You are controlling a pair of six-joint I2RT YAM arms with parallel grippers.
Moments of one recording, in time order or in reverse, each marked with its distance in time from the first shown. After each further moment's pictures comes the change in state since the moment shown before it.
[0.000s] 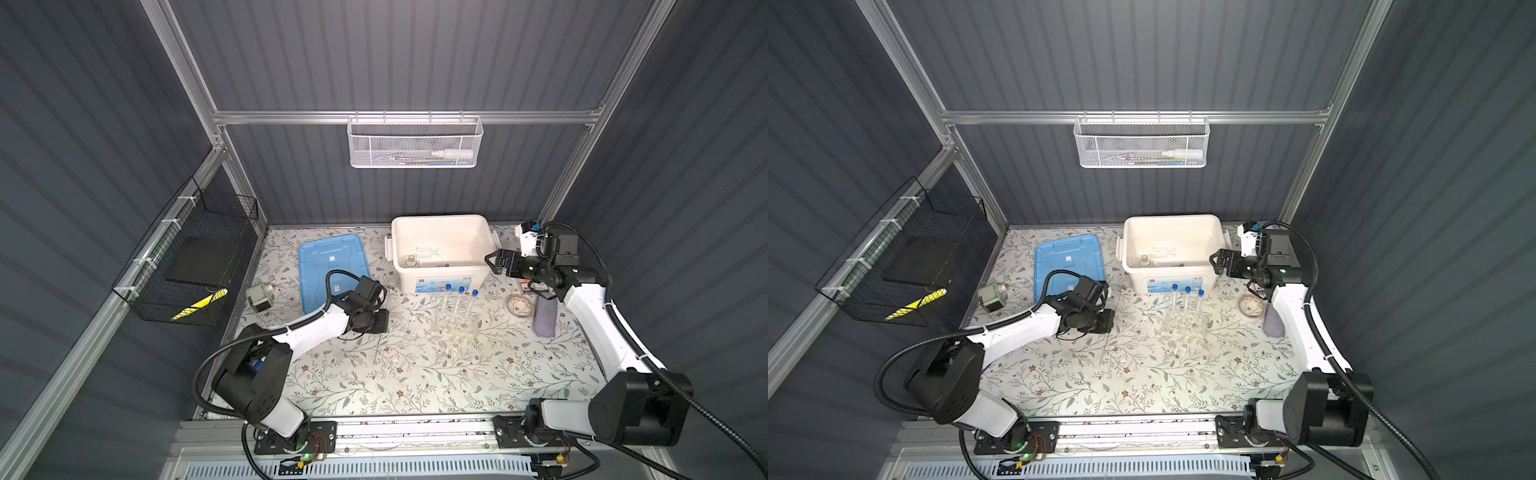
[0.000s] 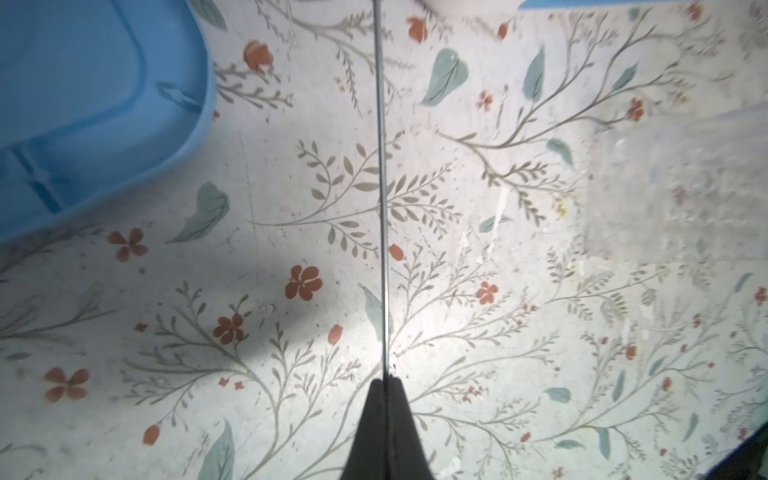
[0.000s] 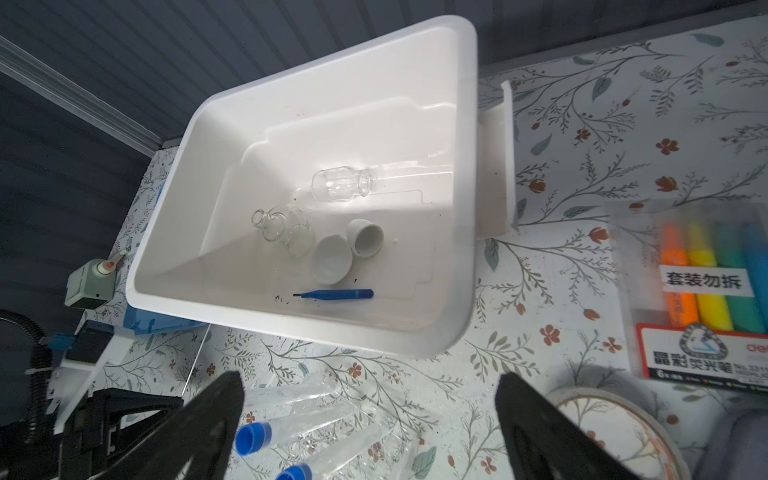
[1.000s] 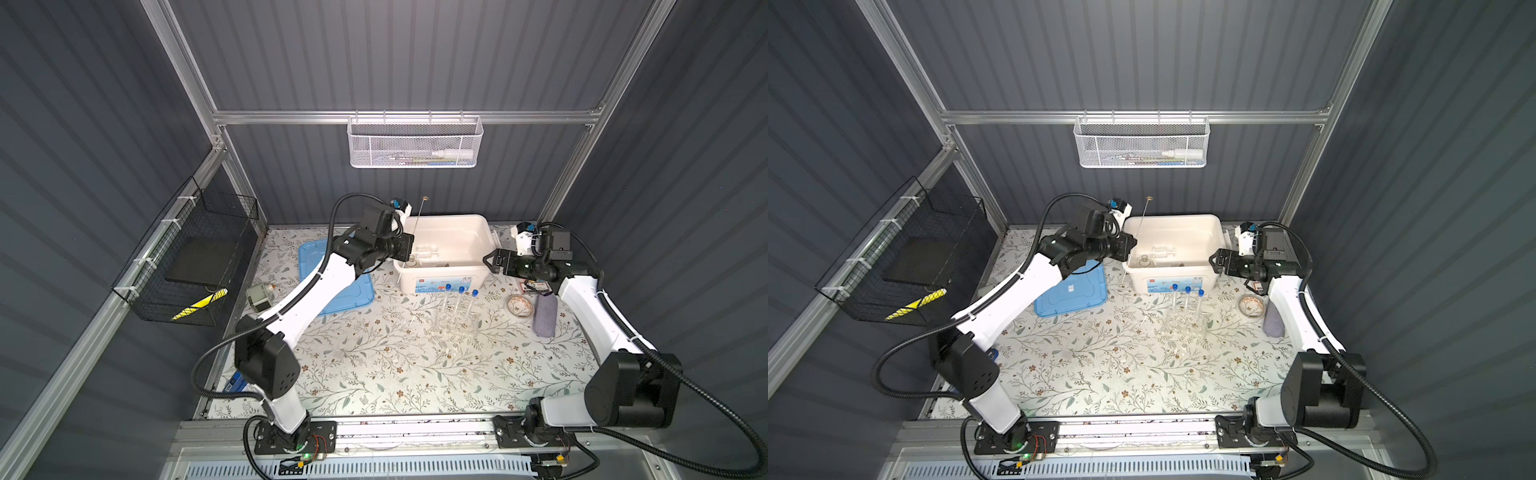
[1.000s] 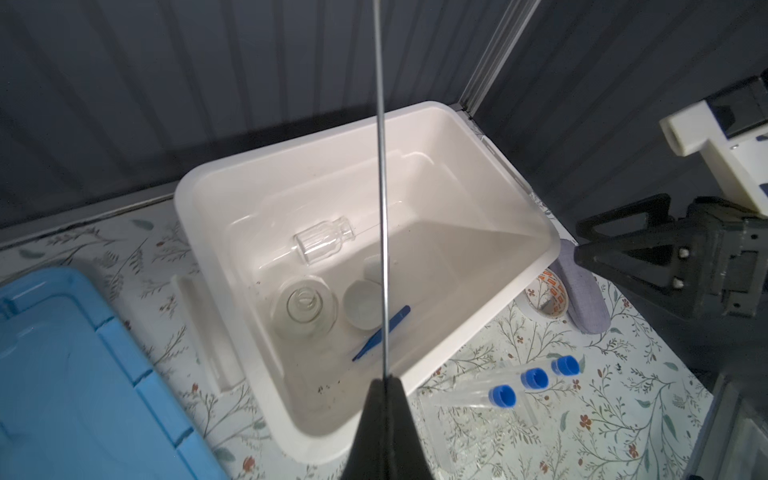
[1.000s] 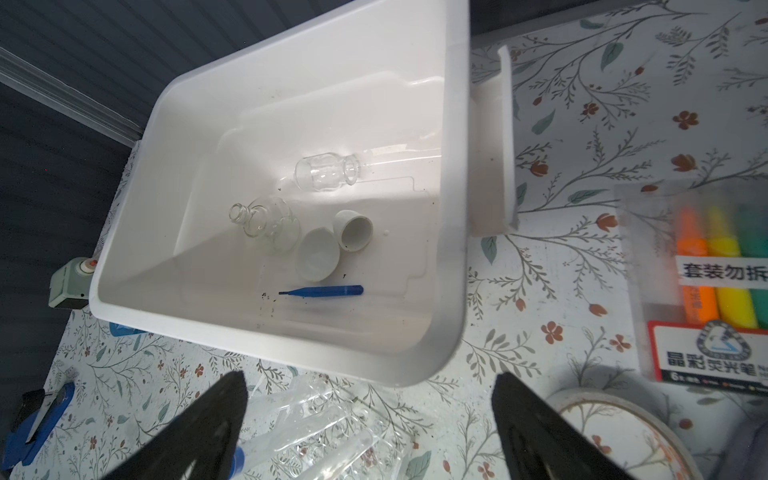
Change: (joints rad) left arm 0.017 0.237 0.827 -0.107 0.042 0.283; right arm 0.000 0.087 0.026 -0.003 0.008 -0.002
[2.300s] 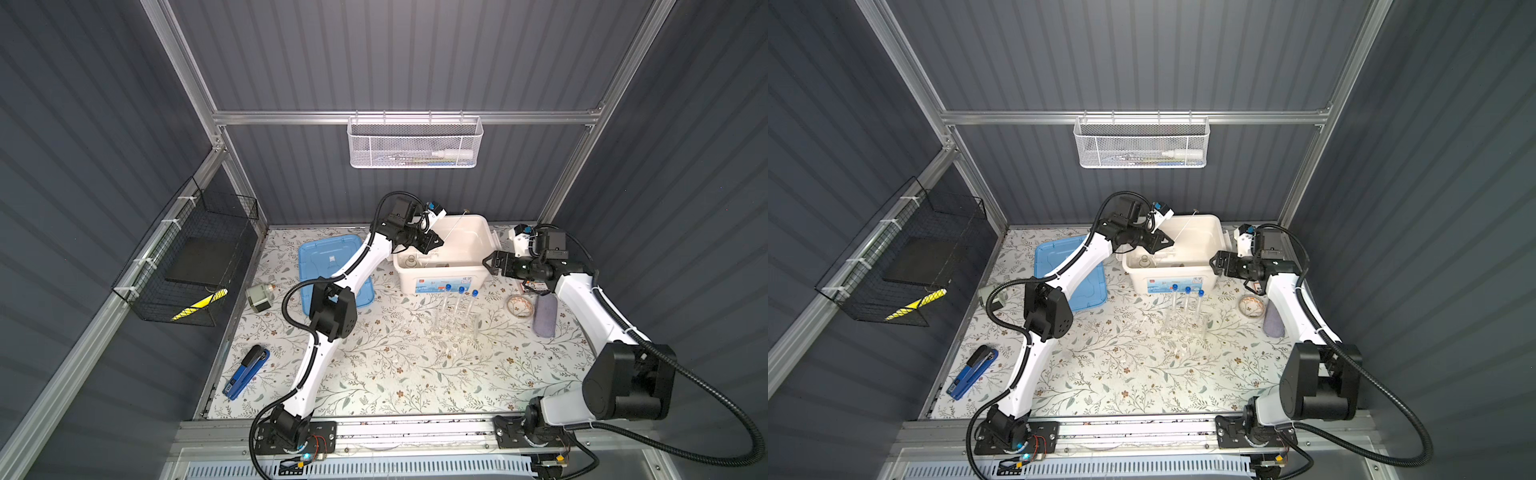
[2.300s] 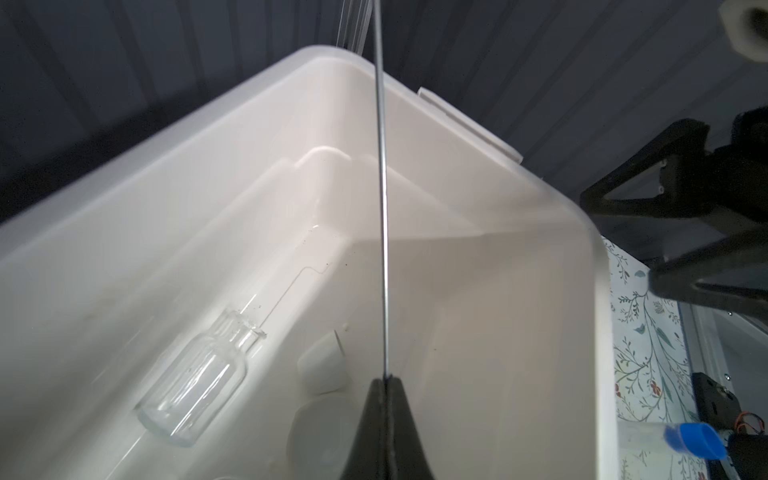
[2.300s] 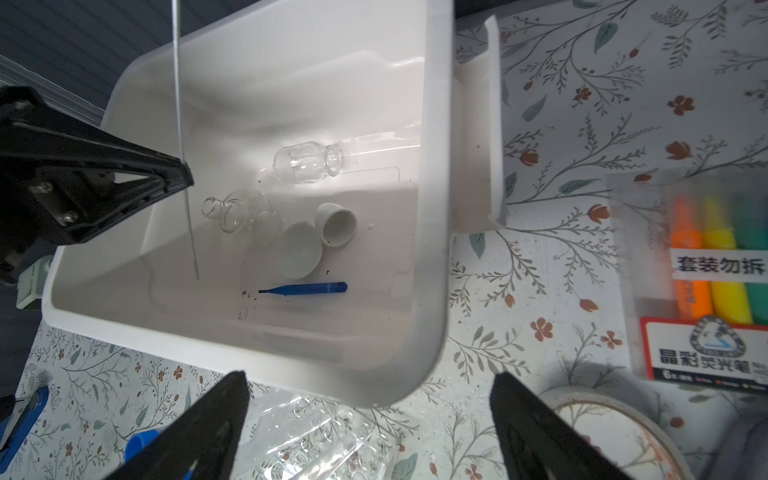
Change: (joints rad) left arm 0.044 0.721 0.697 -0.098 0.457 0.265; right arm 0.000 0.052 -0.002 0.005 0.025 -0.017
